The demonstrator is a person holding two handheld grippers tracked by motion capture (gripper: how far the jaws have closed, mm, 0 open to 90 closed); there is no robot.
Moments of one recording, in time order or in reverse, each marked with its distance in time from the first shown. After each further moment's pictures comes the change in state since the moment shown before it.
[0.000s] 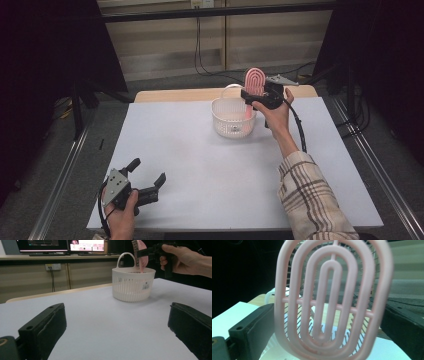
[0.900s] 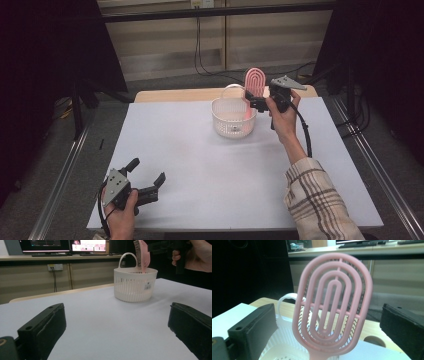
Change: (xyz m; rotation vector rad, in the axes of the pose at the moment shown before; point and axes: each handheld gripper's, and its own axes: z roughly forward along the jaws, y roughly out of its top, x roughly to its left) left arm 0.000 0.000 0.000 -0.001 0.014 0.004; right arm 0.009 0.007 -0.034 -0.077 -0.009 -0.087
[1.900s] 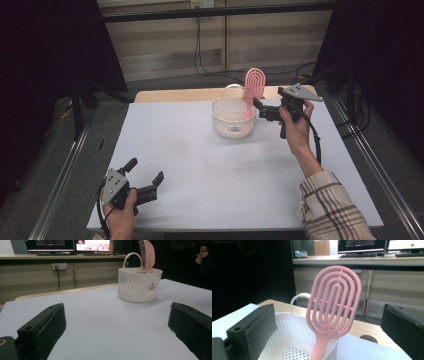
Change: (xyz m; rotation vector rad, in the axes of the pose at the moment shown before) left arm 0.002 -0.001 -0.001 0.002 0.026 -0.006; right arm 0.007 0.000 -0.053 -0.056 0.020 -0.029
